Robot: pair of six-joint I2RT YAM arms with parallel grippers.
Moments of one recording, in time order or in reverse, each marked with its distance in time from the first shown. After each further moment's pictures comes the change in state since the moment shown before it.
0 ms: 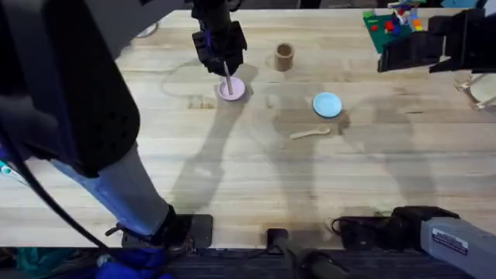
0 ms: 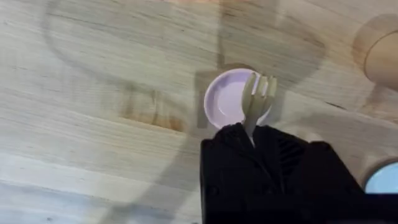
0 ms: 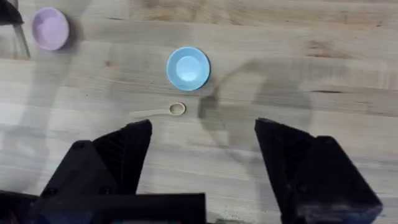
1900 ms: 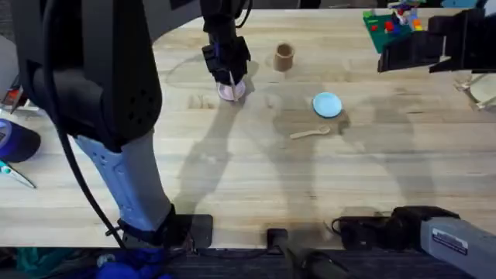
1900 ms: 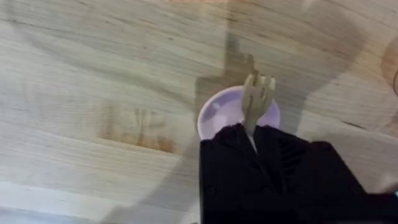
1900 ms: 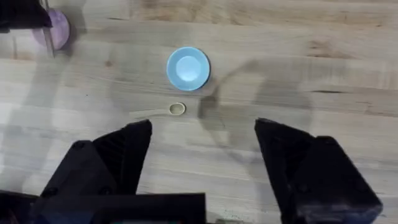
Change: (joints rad) left arm 0.002 0.130 0.000 0.060 0.042 0.000; right arm 0.000 0.000 0.000 0.000 0.000 0.000
